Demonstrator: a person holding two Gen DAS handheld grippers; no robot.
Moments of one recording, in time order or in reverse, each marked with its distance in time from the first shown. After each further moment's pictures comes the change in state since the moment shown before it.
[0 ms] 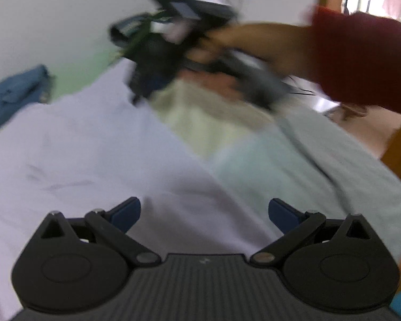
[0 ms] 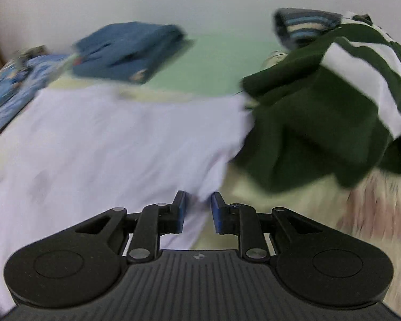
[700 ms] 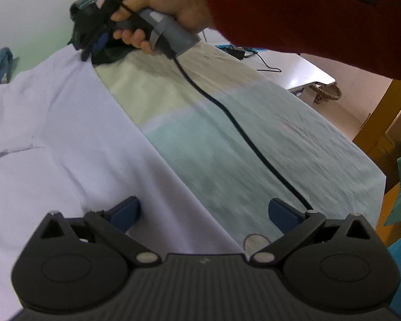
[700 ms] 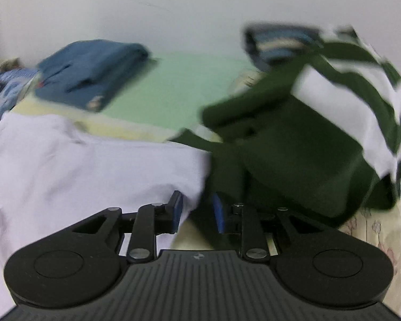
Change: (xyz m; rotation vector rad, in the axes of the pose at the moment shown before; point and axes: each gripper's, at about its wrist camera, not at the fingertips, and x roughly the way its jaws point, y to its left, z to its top) left arm 0.010 -0.034 -0.018 0.013 0.065 -0.090; right arm 0.005 -0.022 0.018 0.048 -0.064 -0.059
